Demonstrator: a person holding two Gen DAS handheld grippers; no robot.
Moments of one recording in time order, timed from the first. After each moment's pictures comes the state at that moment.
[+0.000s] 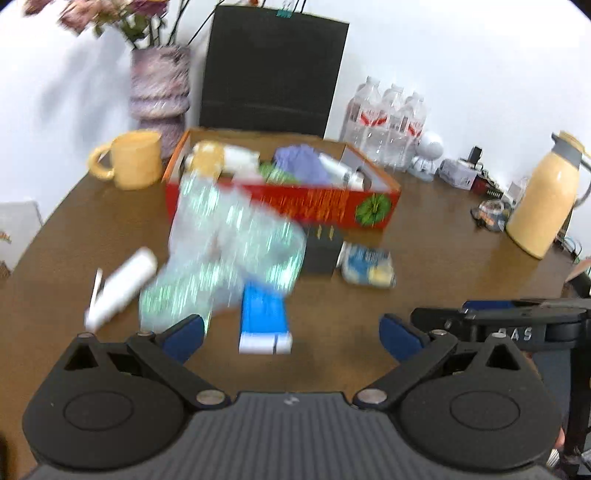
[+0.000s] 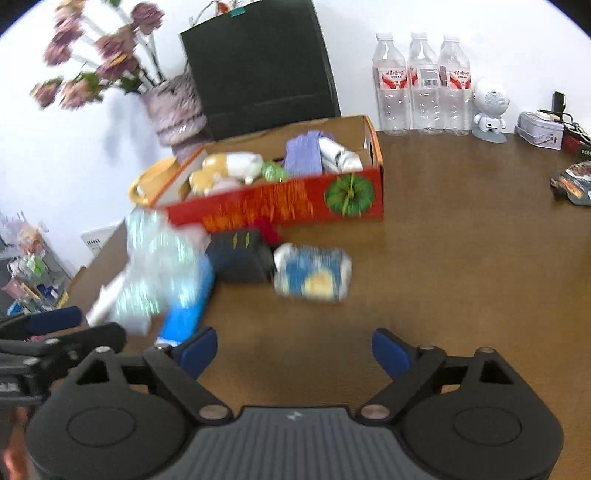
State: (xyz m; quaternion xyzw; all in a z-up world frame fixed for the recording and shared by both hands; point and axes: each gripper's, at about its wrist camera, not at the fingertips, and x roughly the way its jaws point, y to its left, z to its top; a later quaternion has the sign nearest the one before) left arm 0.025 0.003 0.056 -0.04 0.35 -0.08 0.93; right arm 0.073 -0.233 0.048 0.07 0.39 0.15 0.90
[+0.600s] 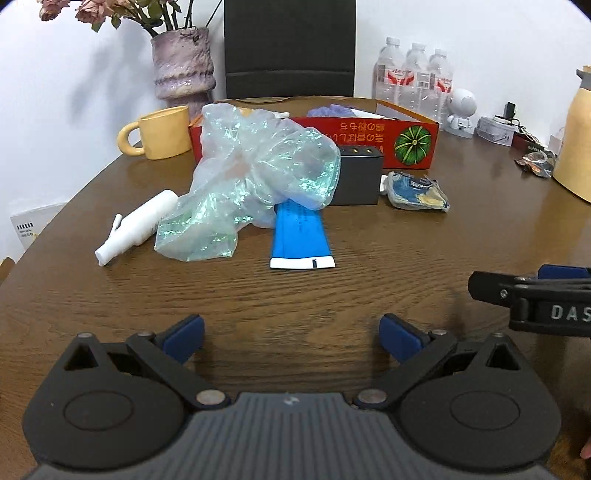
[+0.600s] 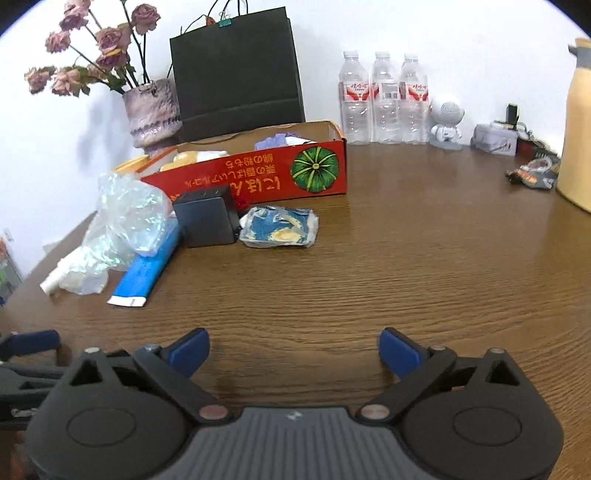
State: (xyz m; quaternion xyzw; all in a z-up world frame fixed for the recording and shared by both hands) left arm 0.008 -0.018 -0.011 0.02 0.34 -0.02 0.94; right arm 0.026 -0.220 -0.013 0.04 0.33 0.08 0.94
